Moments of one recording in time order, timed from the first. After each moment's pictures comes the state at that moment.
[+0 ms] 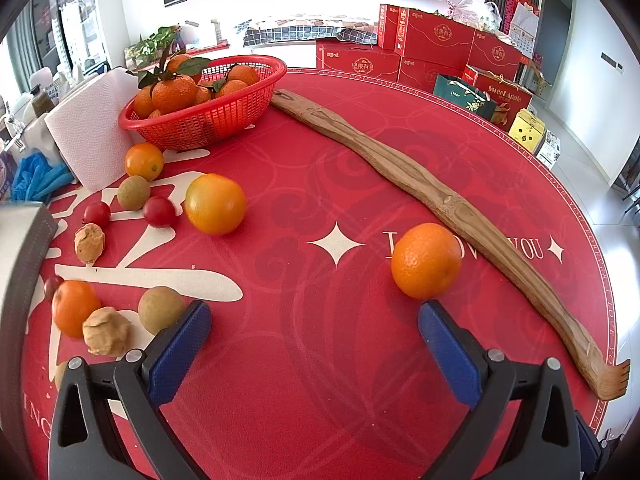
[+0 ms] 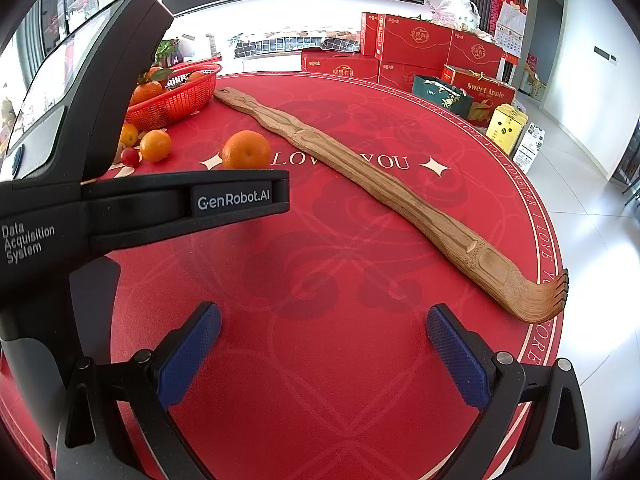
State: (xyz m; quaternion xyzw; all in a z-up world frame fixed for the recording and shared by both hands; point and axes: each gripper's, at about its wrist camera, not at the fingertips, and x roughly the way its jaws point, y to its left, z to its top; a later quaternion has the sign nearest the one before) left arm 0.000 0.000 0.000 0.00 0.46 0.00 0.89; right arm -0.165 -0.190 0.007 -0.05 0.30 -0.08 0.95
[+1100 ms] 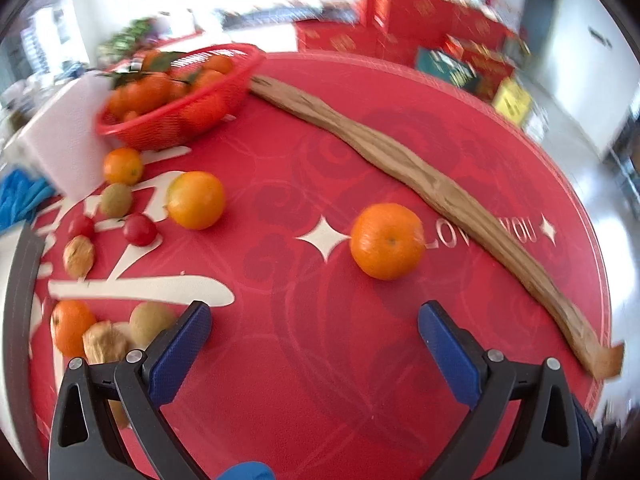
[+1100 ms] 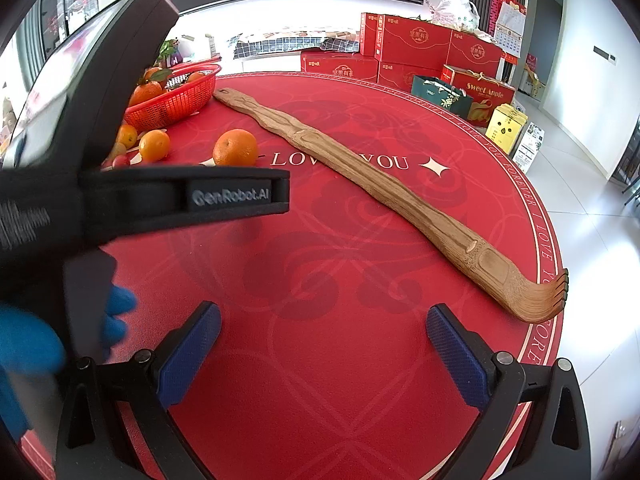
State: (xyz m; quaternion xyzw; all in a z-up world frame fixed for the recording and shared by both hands) left arm 0.022 -0.004 0.006 0.03 0.52 -0.06 0.85; right arm -0.166 -0.189 0.008 -0.05 0.30 -0.08 0.95
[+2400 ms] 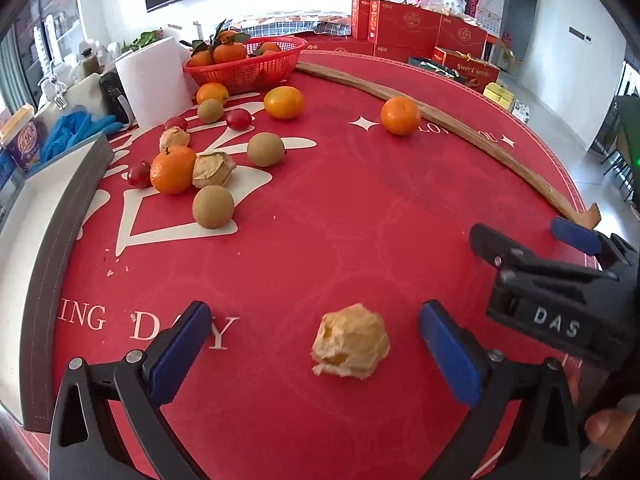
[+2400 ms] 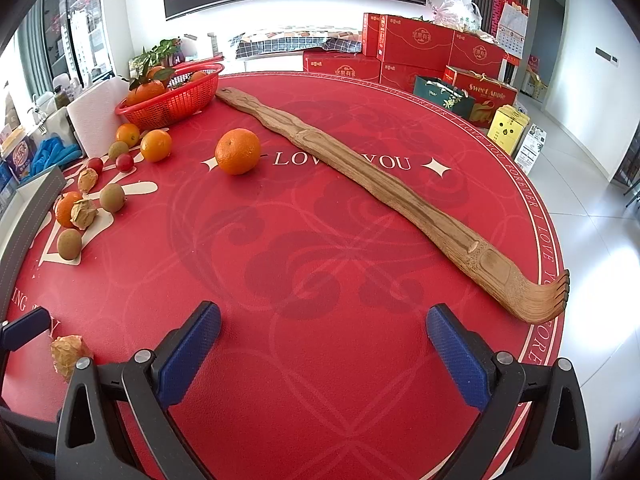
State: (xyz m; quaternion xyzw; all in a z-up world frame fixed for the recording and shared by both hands) left arm -0.127 0.054 0.006 0.02 0.47 -0.05 0.88; right arm -0.164 -0.187 0.008 -0.06 0.30 -0.07 0.95
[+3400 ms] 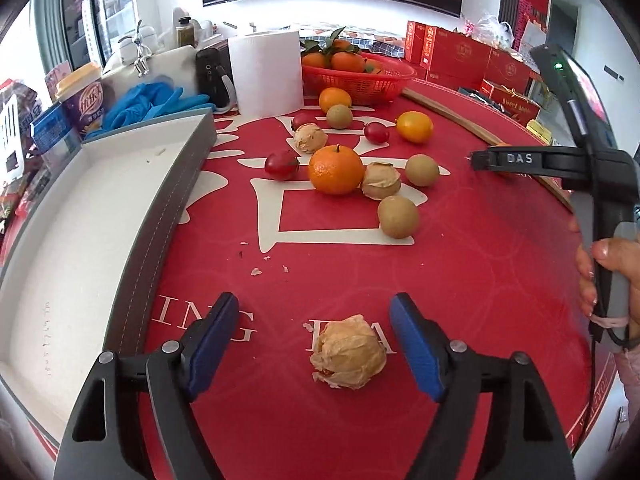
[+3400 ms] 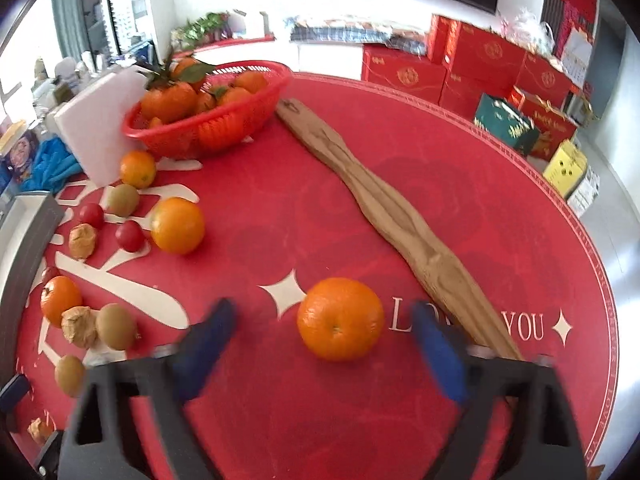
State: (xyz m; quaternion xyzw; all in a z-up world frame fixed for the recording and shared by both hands) left arm -0.134 0.154 0.009 -0.01 0.44 0.02 0.90; right arm -0.043 -0.126 0.036 -0.11 0.32 0.01 0.94
